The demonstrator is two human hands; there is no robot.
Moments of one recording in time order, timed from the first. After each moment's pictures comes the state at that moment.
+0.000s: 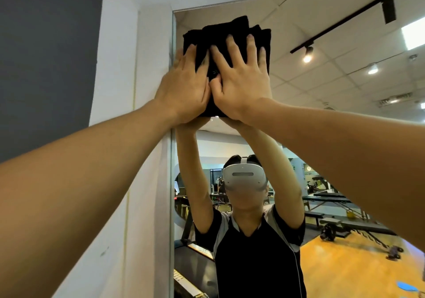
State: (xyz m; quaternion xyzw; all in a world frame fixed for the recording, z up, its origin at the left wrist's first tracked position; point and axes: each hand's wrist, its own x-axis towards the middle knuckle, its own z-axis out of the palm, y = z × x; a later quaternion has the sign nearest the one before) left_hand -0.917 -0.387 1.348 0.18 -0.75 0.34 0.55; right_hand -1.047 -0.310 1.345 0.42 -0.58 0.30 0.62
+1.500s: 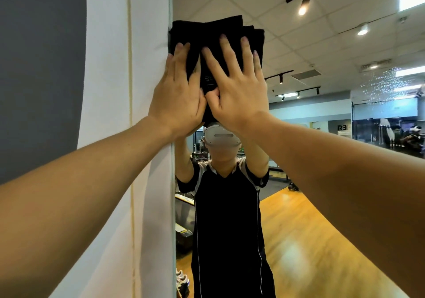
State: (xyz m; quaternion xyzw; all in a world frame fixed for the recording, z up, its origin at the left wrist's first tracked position) left_hand -0.905 -0.396 1.194 0.16 -0.76 0.27 0.57; right_hand -1.035 -0.312 1.200 0.45 -0.60 0.26 0.61
